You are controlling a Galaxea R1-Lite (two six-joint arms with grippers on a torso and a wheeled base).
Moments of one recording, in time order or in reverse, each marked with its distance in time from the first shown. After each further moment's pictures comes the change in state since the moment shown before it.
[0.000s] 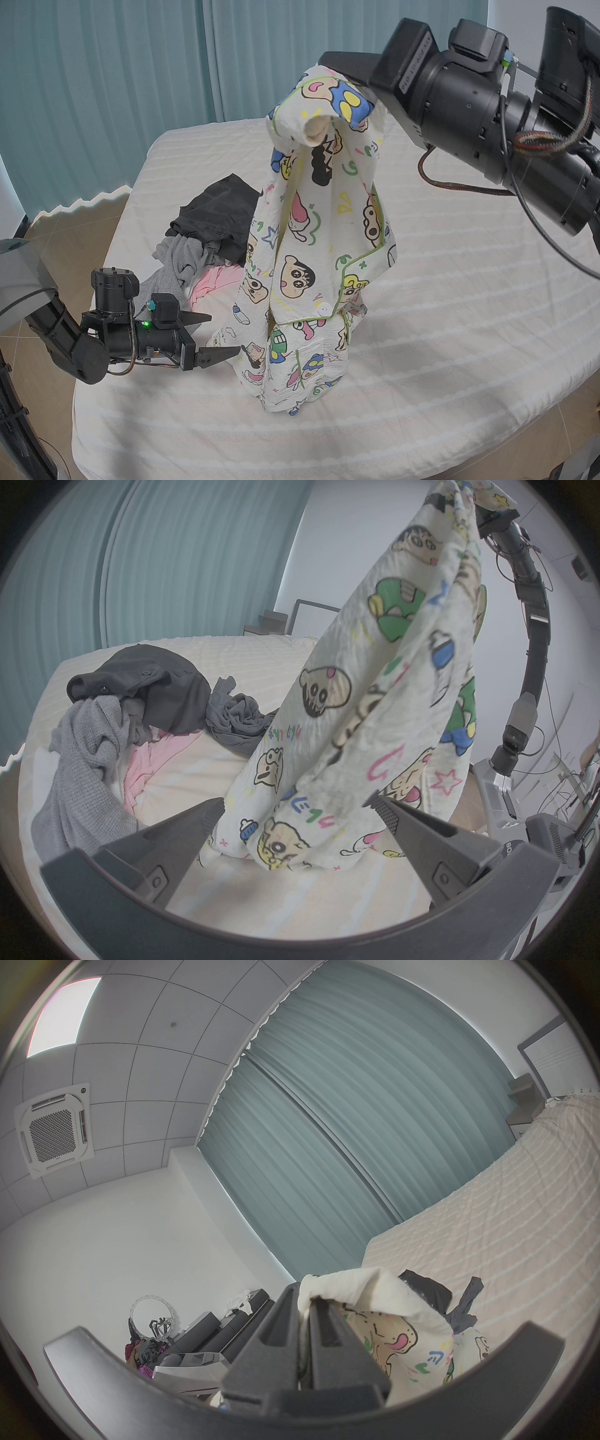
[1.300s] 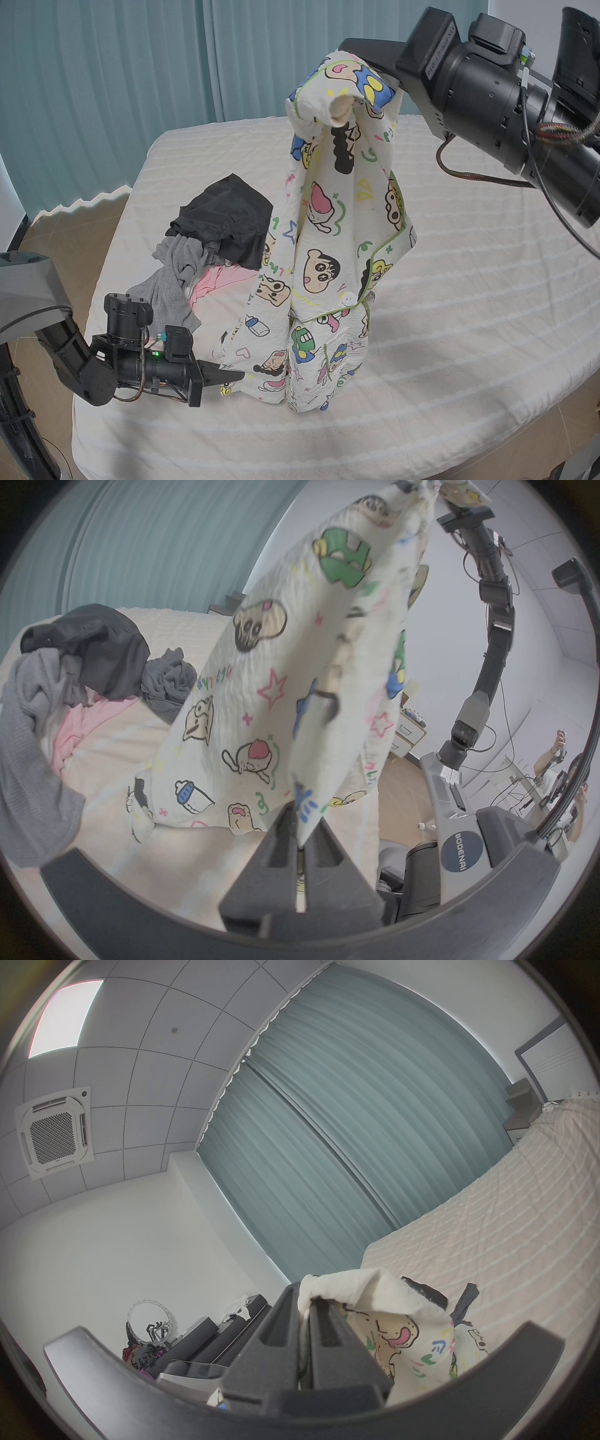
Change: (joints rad) left arm -0.063 0.046 0.108 -0.030 -0.175 -0.011; right arm -0.022 -0.035 0.009 0.002 0.000 0.001
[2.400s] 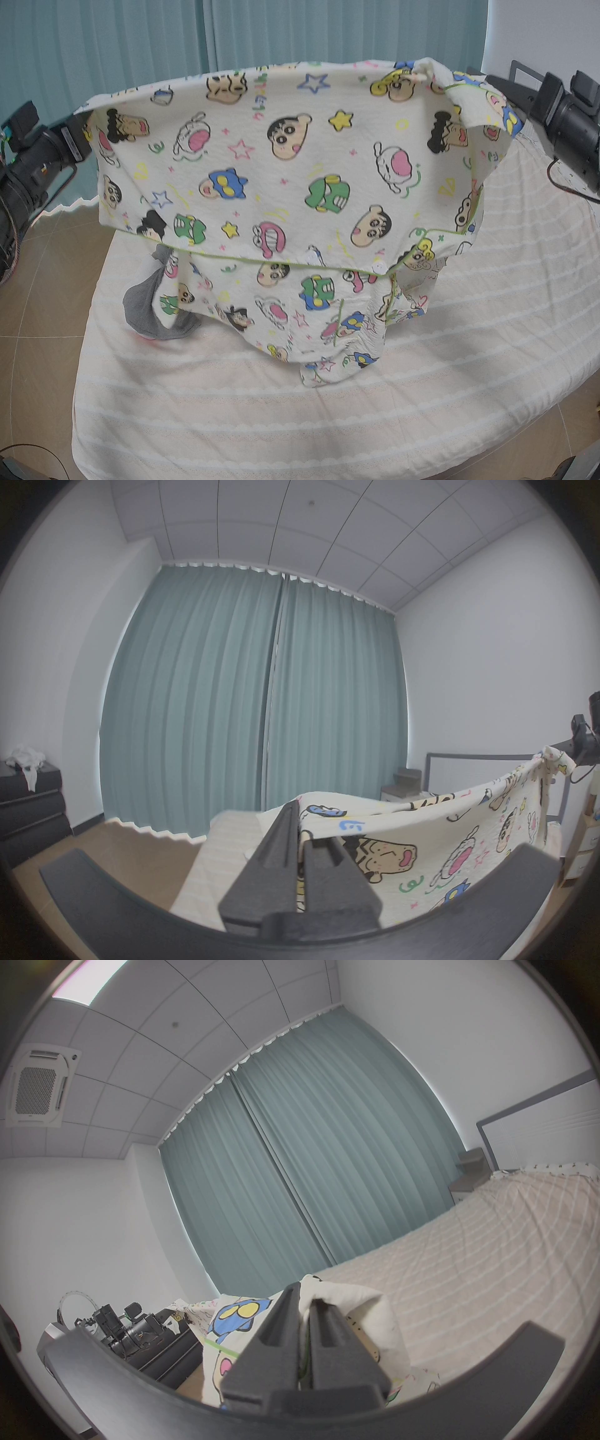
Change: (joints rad) left arm 0.052 -0.649 -0.409 0.028 0.950 -0.272; right arm -0.354 -0.235 0.236 -0.007 0.031 -0.101
